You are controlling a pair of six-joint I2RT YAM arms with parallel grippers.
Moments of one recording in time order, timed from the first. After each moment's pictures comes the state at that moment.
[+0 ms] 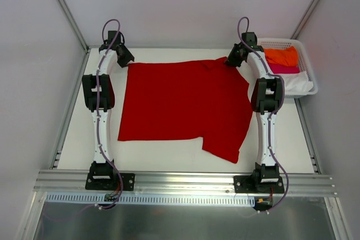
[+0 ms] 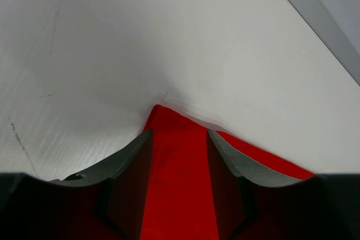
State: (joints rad) left arm 0.03 2.54 2.28 -0.63 0.04 -0.67; right arm 0.06 2.59 2.38 -0.67 -0.24 0.55
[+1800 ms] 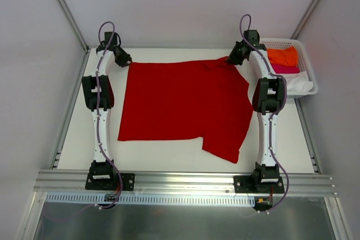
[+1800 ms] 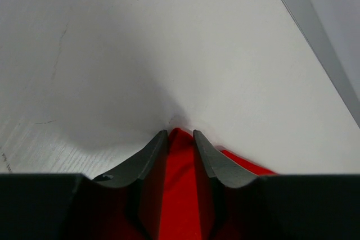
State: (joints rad) left arm 0.07 2.64 2.40 -0.68 0.13 -0.75; right arm 0.05 2.56 2.37 -0.68 -0.26 0.54
